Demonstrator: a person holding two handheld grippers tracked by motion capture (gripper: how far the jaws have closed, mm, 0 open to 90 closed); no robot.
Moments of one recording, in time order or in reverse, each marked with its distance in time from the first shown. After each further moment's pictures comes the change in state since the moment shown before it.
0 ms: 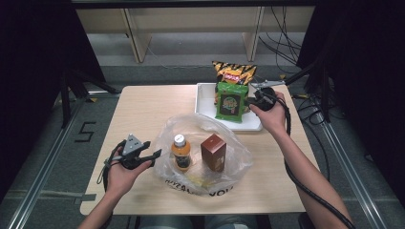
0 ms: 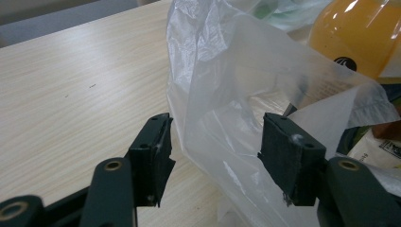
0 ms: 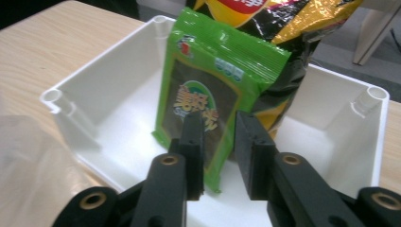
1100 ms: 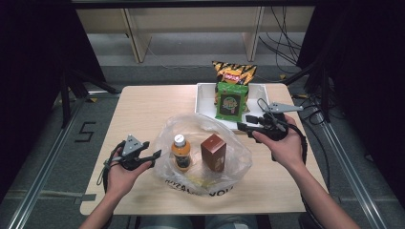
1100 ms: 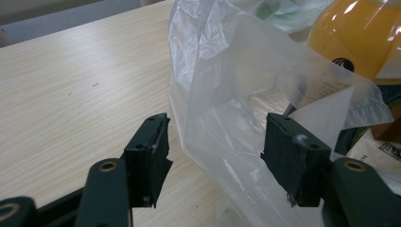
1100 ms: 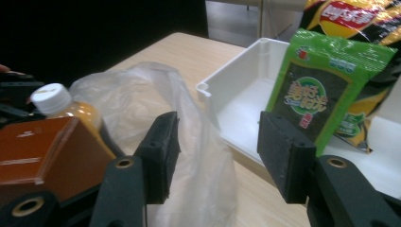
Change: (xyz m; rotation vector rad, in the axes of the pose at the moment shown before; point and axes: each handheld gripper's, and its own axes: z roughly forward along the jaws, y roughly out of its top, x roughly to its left) left arm -0.002 0.000 -0.002 -0.006 0.007 -0.013; right arm 0.065 -0.039 -0.098 -0.120 0.253 -0.028
